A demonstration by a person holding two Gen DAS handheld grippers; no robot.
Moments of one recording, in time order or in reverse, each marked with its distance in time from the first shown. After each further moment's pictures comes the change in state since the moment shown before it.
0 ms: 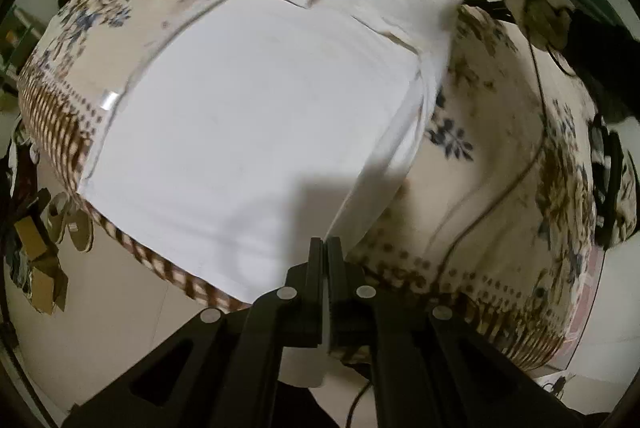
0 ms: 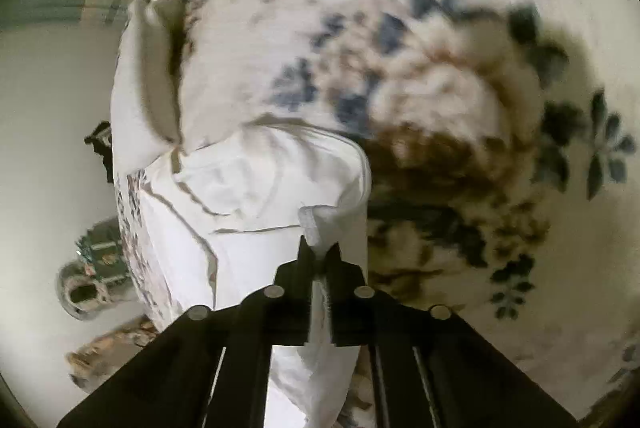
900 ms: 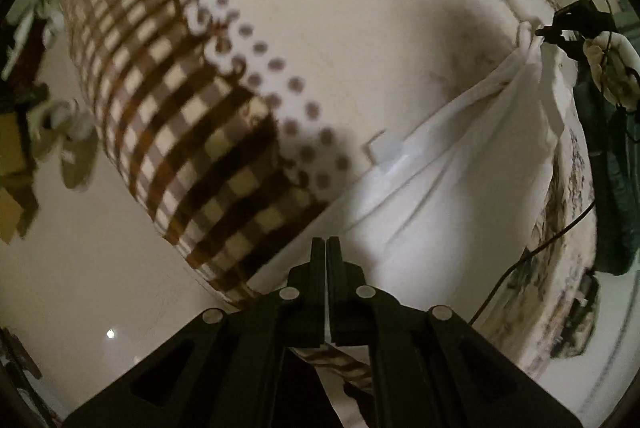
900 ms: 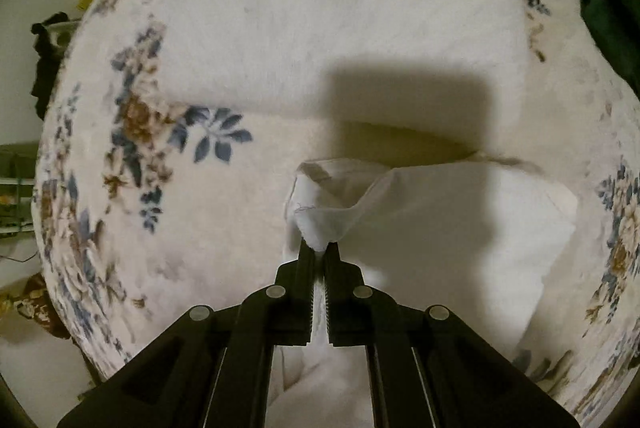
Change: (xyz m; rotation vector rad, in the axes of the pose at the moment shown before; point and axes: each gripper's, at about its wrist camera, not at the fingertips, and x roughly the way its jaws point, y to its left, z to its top) left arm 0.069 0.335 0.057 -0.424 0.073 -0.157; right arm 0.192 0.349 -0.014 -0.283 0.032 -0.421
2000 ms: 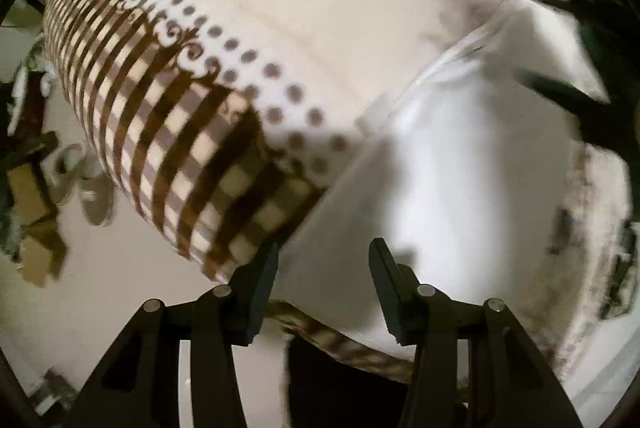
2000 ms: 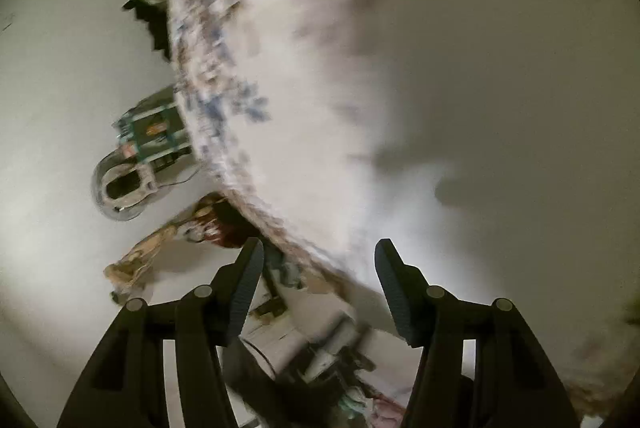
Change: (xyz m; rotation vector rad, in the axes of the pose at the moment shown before) left arm 0.007 -0.017 -0.007 0.168 -0.002 0.198; right arm 0.010 -0.014 -0.330 0.190 0.358 0.680
